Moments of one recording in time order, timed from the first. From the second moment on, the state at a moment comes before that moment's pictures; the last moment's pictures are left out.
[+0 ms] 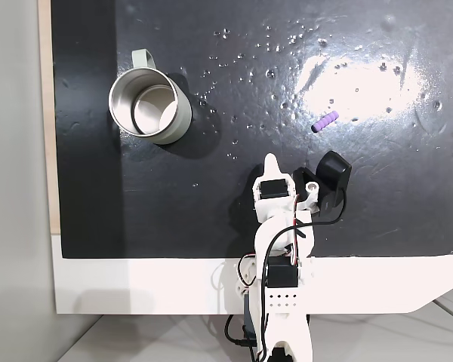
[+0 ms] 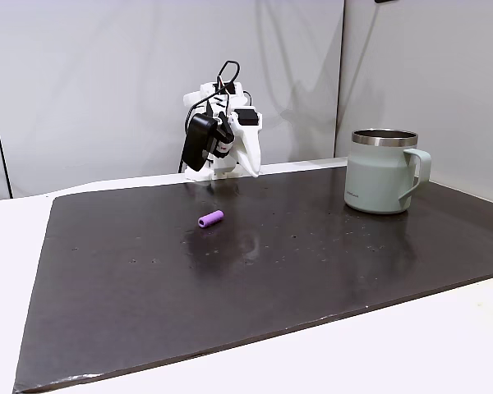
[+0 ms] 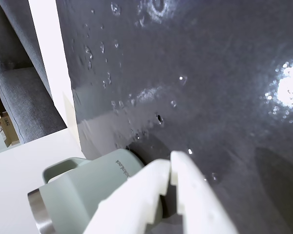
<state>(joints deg) -2.2 189.1 177.7 44.2 -7.6</state>
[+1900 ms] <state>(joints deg) 16.9 91.8 107.5 55.7 -29.8</state>
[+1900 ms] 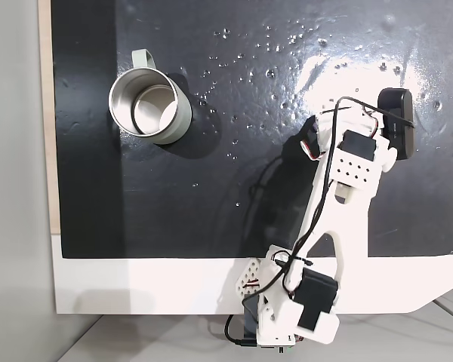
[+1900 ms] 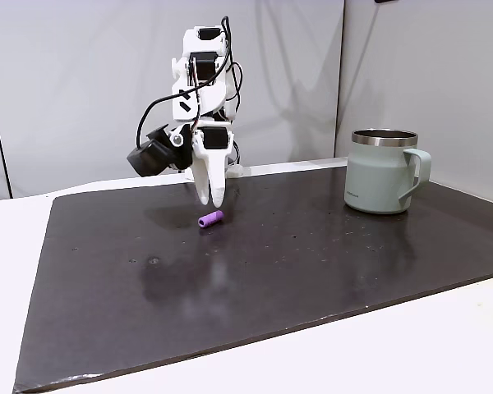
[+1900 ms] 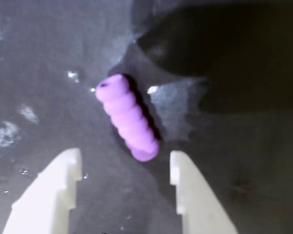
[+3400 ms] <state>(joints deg) -13.8 109.8 94.2 70.2 -13.6</state>
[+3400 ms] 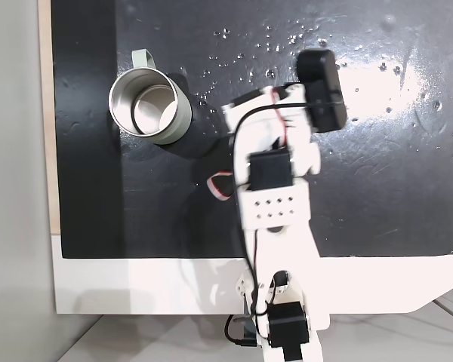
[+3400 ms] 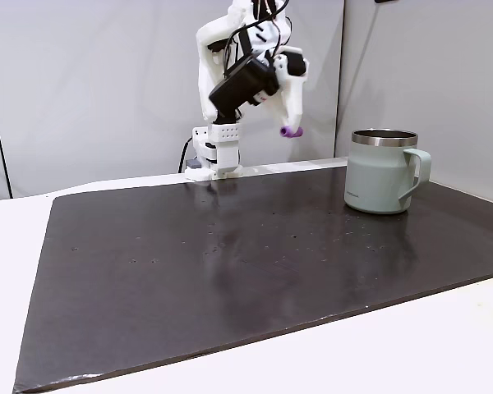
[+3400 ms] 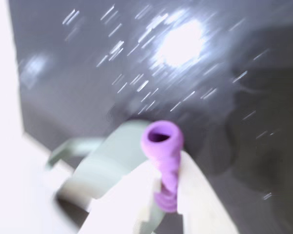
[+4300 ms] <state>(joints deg) -34.3 99.4 81.7 62.2 -0.7</state>
